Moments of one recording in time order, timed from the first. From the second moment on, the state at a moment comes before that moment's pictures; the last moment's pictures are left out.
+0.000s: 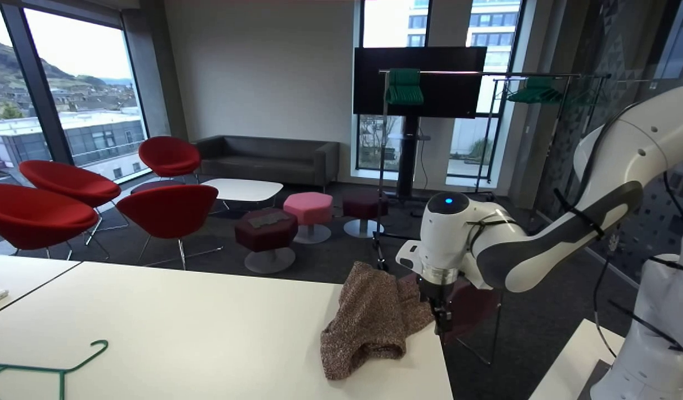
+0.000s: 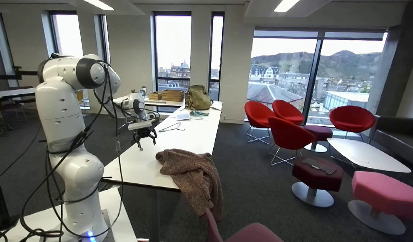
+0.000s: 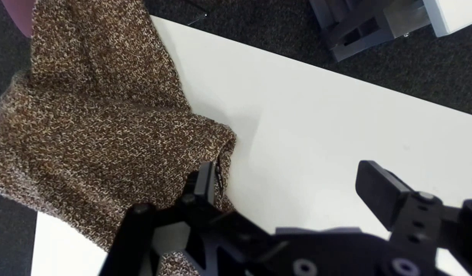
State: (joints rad) arm 0.36 -0.08 0.42 -2.36 -0.24 2.25 -0.16
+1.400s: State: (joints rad) arm 0.41 0.13 0.45 -2.17 -0.74 2.12 0.25
